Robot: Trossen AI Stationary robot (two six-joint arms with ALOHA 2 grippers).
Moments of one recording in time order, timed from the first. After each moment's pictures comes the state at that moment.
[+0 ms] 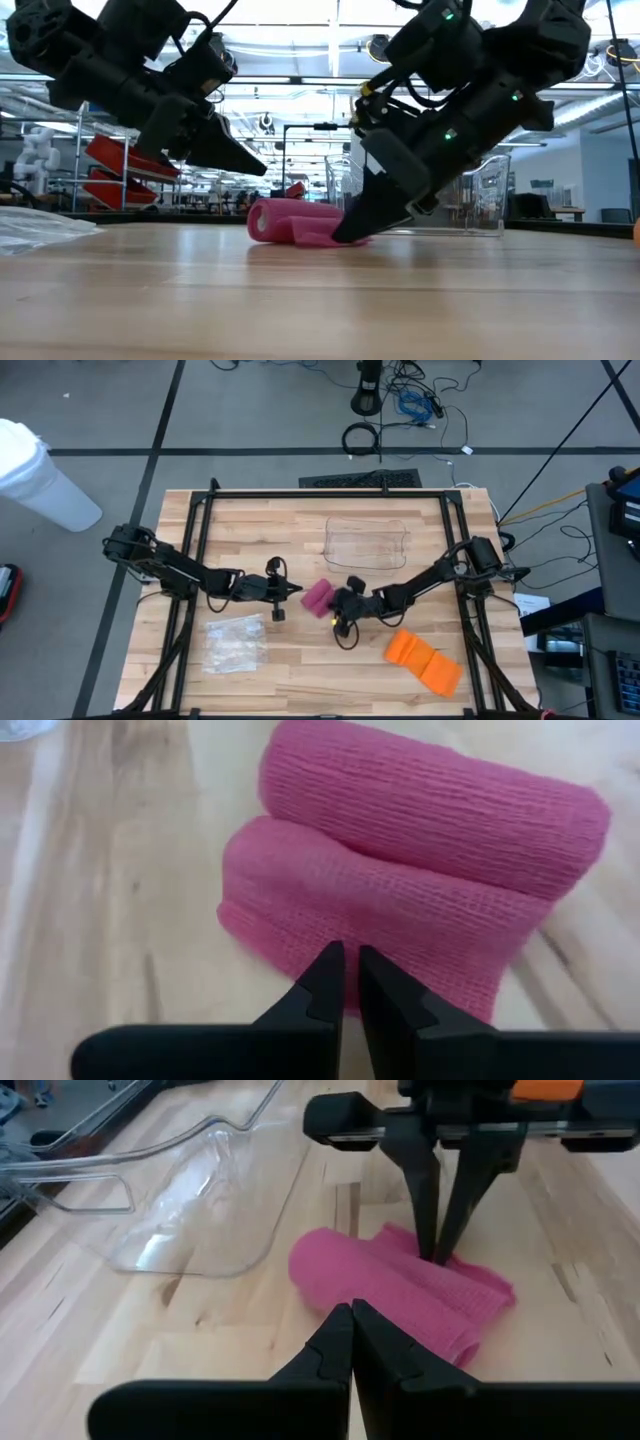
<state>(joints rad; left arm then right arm) -0.18 1.49 0.42 0.61 -0.32 0.04 0.25 1.93 0.85 0.35 0.35 0.48</state>
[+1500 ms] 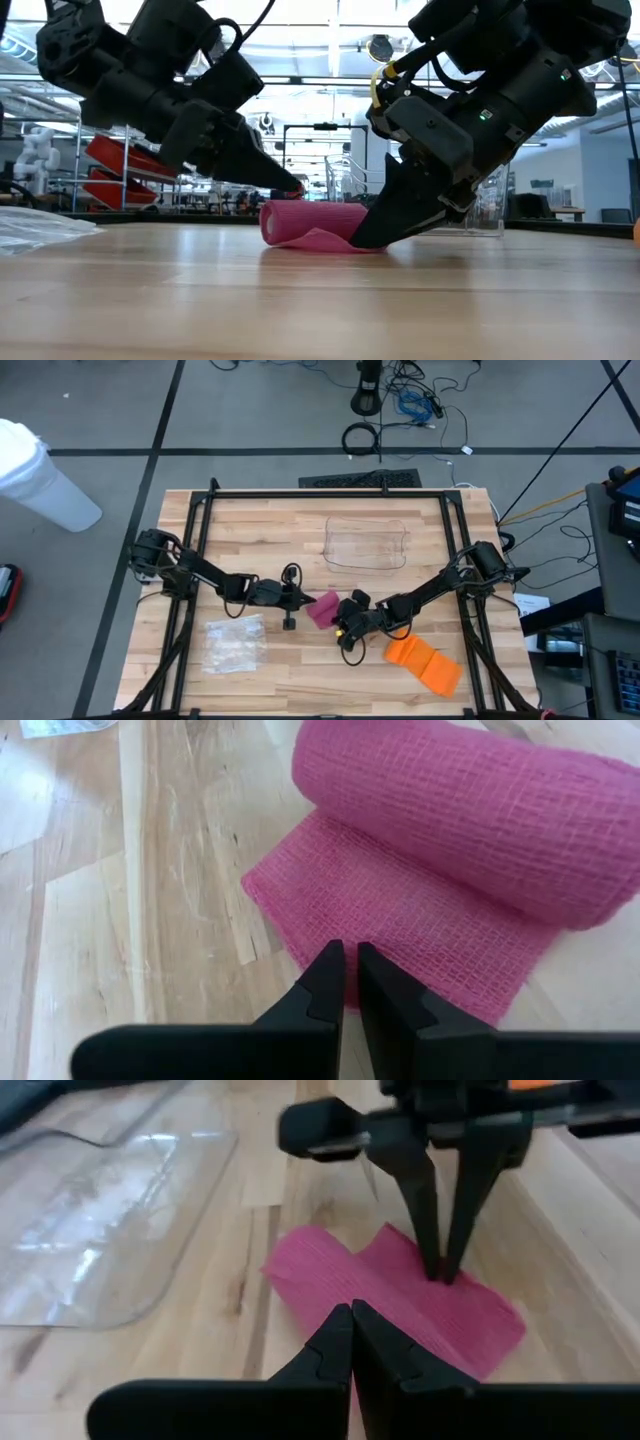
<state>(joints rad) -0.18 1.72 0.53 0.75 -0.17 0.03 0.36 1.93 0.85 0.25 0.34 0.69</state>
